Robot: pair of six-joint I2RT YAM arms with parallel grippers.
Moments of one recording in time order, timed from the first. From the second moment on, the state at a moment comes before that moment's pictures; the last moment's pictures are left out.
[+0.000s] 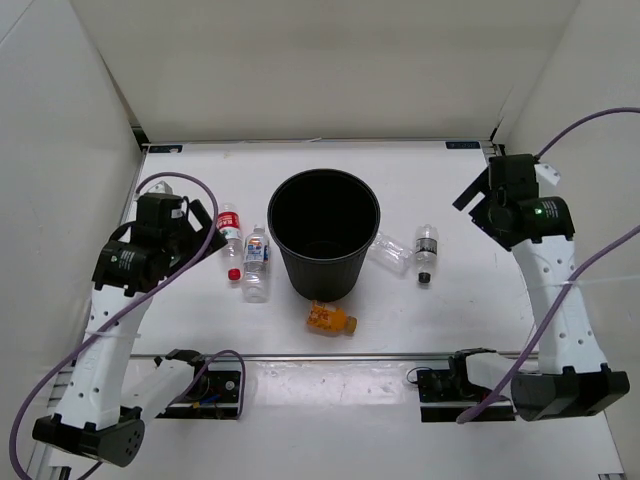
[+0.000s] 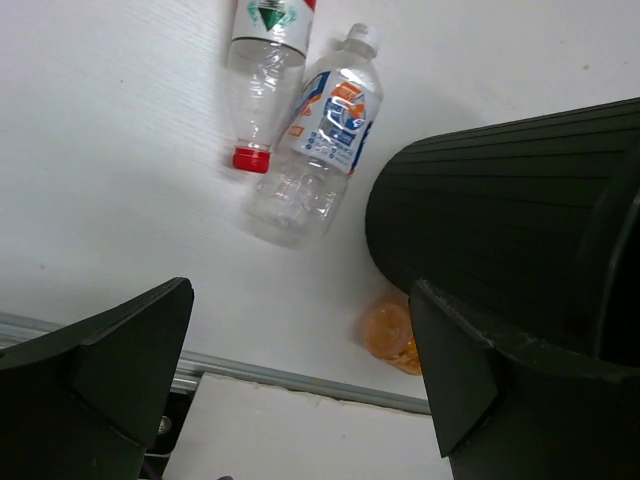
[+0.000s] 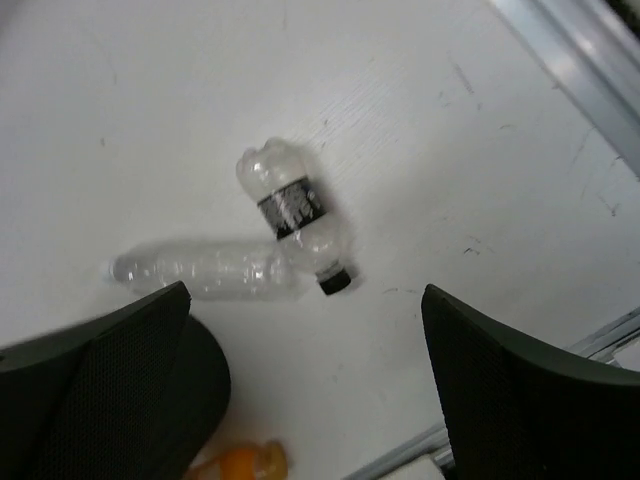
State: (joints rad) left arm -0.22 0.94 1.28 -1.14 -0.12 -0.68; right arm 0.13 1.19 1.45 -1.14 0.40 0.78
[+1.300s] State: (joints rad) left arm -0.10 1.08 1.18 -1.18 -0.29 -0.81; right arm -0.01 2.00 1.50 -1.00 -0.05 0.52
